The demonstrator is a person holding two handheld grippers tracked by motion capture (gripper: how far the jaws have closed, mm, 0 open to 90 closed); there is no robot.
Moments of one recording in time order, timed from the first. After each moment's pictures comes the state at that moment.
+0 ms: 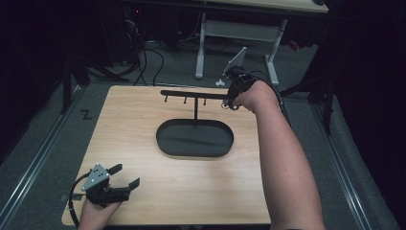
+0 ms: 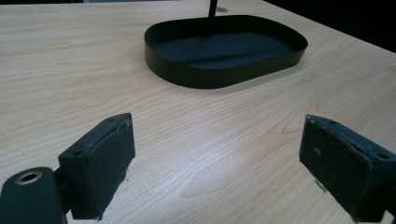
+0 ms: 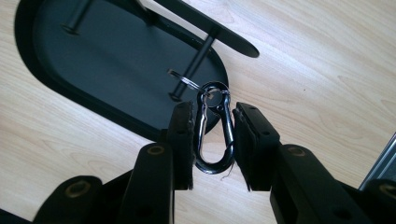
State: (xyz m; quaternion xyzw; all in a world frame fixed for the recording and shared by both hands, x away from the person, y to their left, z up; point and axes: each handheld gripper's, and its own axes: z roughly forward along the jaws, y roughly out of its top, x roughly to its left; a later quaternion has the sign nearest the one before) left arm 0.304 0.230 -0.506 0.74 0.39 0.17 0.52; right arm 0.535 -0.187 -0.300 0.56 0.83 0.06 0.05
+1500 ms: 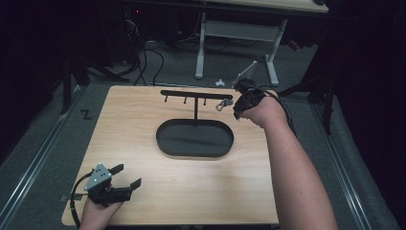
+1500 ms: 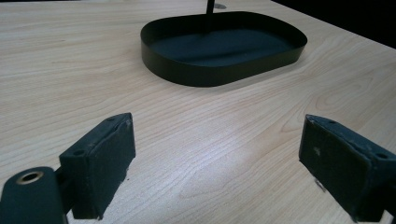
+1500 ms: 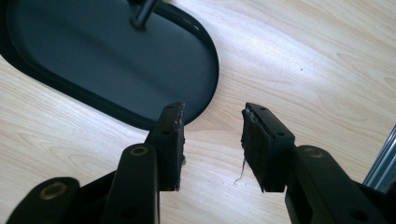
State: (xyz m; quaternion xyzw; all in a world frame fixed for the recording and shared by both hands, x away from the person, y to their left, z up) left arm 0.305 0.226 -0.507 0.75 0.38 0.17 0.52; right arm 0.501 -0.210 -0.322 0.56 0.82 0.08 0.07
